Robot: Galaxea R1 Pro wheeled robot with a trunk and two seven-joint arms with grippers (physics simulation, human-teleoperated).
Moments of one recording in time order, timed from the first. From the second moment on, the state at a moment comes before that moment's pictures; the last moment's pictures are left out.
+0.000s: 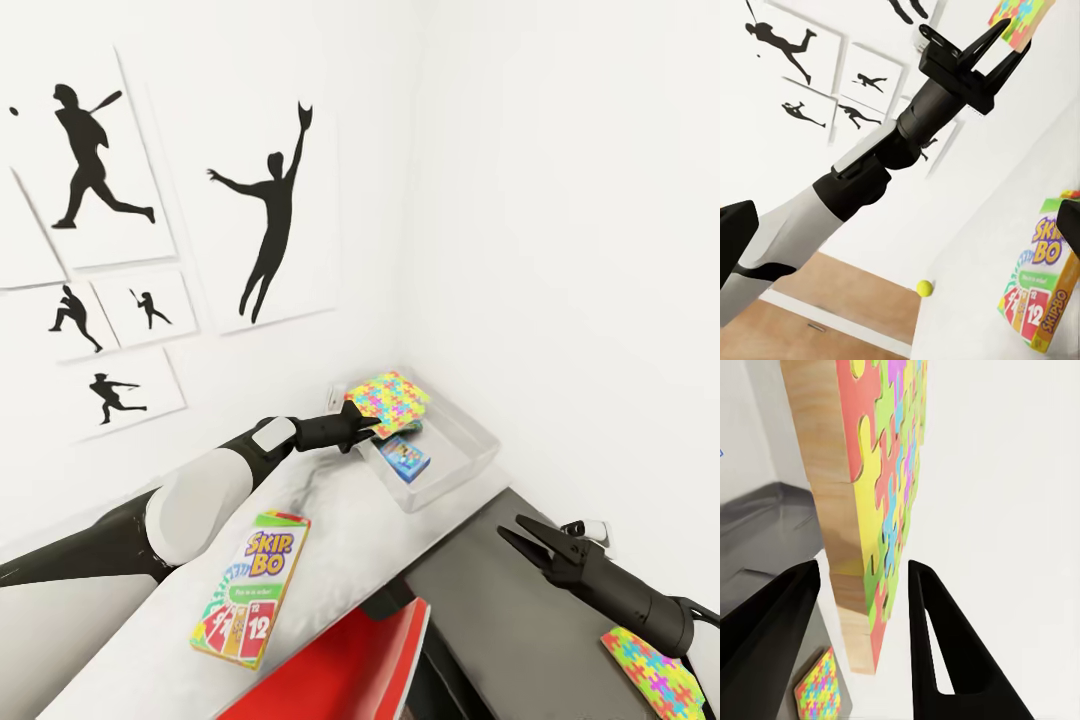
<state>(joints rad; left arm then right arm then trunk) -1.29 -0.17 0.47 -0.02 0.38 0.70 -0.51 -0.11 -0.21 -0.34 -1.58 -0.91 1.04 0.96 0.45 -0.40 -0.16</state>
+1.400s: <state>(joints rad) -1.29 -0.17 0.47 -0.02 0.38 0.70 -0.63 -0.11 -0.21 -0.34 -1.58 -0.90 1.04 0.96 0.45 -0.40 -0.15</state>
